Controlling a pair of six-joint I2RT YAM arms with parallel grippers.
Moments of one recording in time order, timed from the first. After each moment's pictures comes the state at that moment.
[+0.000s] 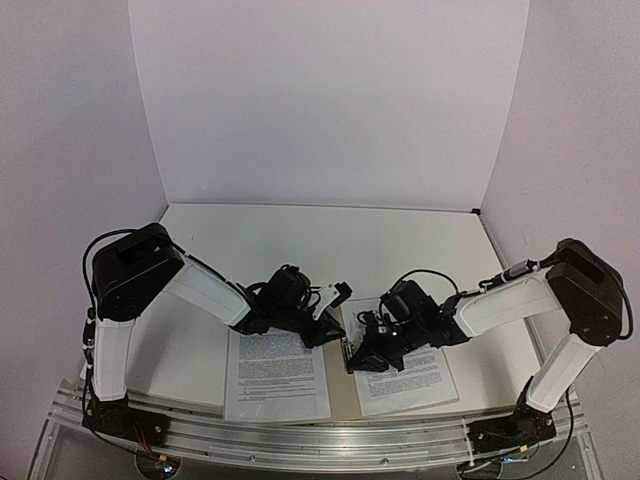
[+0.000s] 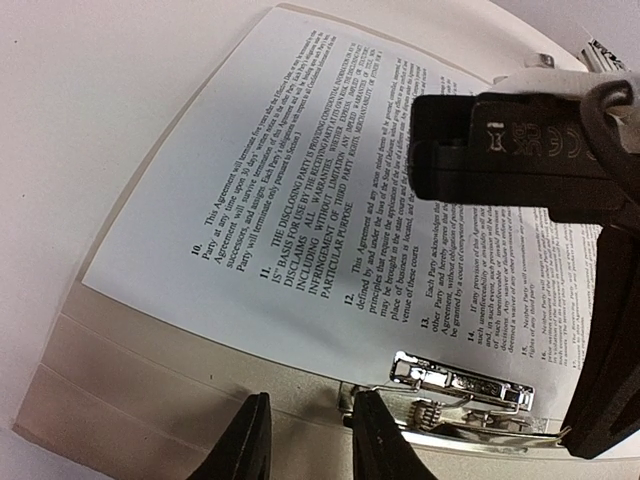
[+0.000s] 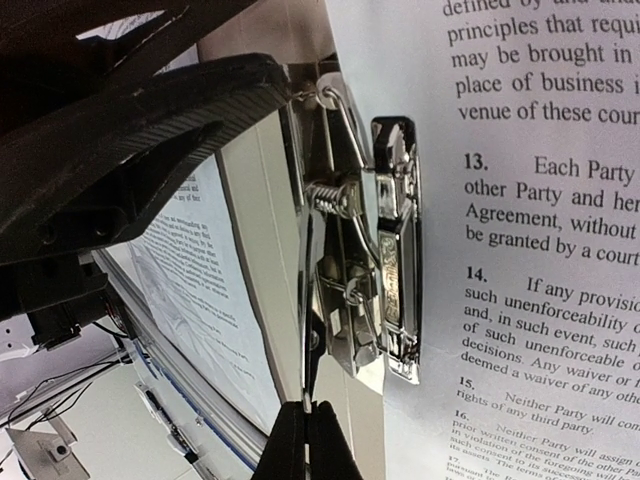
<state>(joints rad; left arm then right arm) -0.96 2.08 1.06 0.38 0.30 0.00 0.87 1.69 0.72 0.02 -0.47 1.08</state>
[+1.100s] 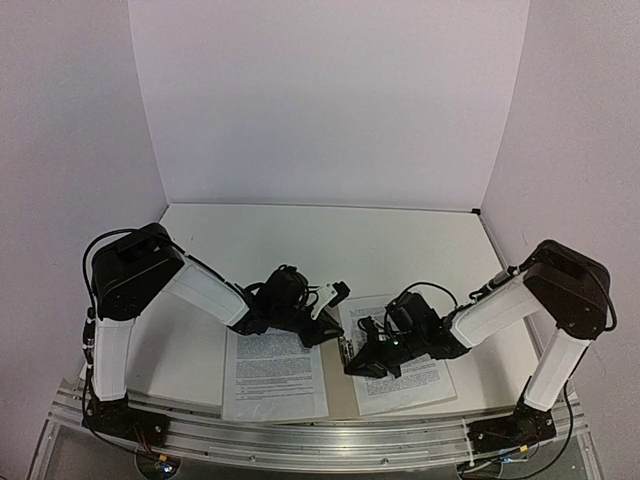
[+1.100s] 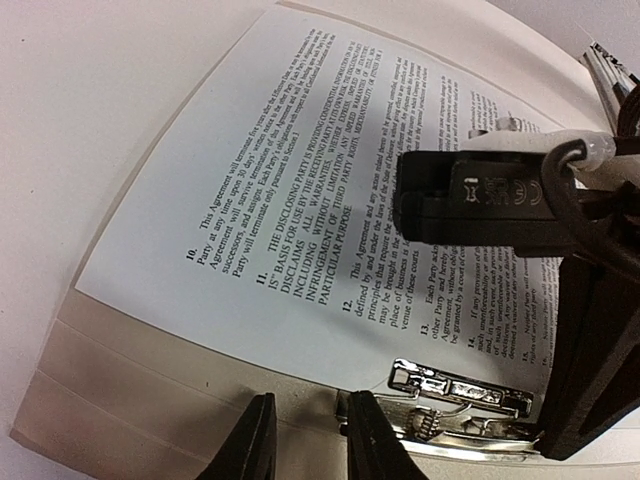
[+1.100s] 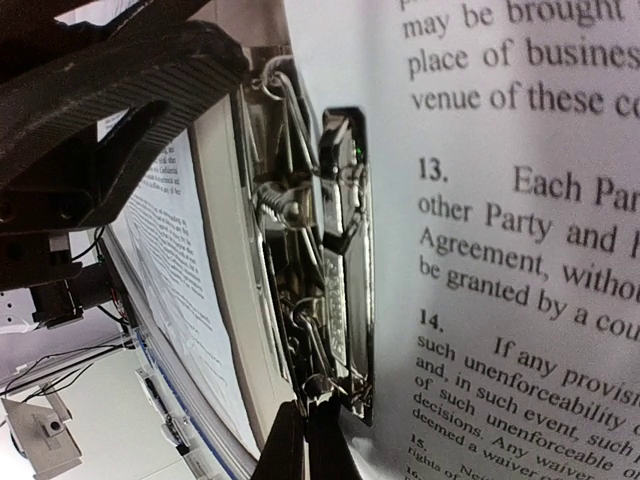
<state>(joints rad) -0.95 2.08 1.05 0.40 0.30 0.00 0.86 1.80 0.60 0.30 -0.52 1.05</state>
